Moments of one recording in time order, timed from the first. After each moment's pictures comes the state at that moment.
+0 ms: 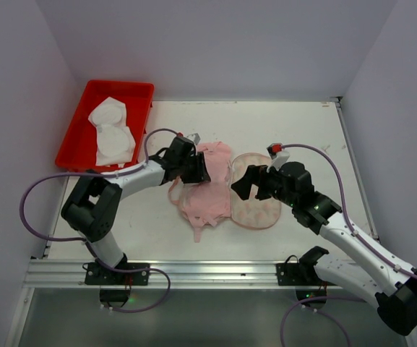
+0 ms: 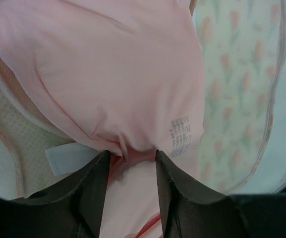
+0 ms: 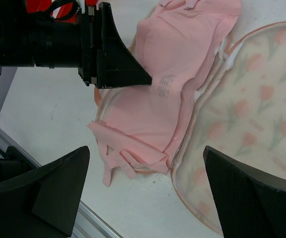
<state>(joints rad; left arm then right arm) -0.58 1.71 1.03 -0.18 0.18 -0.63 0.61 0.88 0.68 -0.23 -0.09 0.52</state>
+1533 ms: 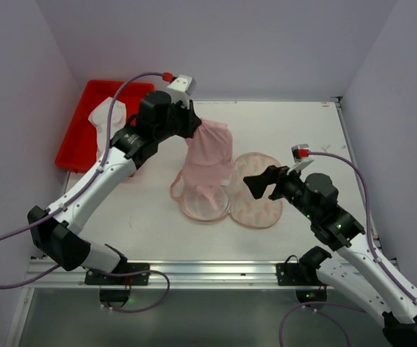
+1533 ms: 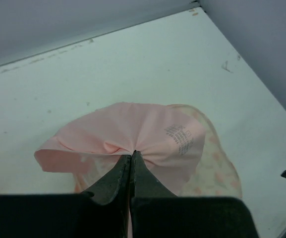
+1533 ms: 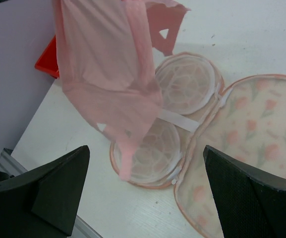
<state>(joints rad) -0.58 1.44 1.44 -0.35 0.08 -0.25 0.61 0.65 0.68 -0.25 0.01 0.50</state>
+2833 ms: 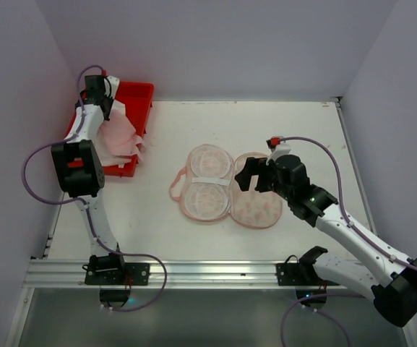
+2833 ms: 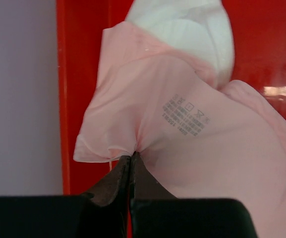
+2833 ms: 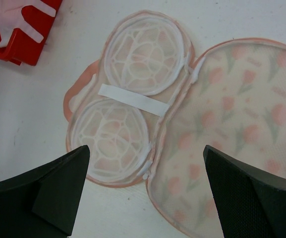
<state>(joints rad) 0.13 2.17 1.89 -0.49 -0.21 0.44 0.61 0.96 0.75 -0.26 0.07 0.46</state>
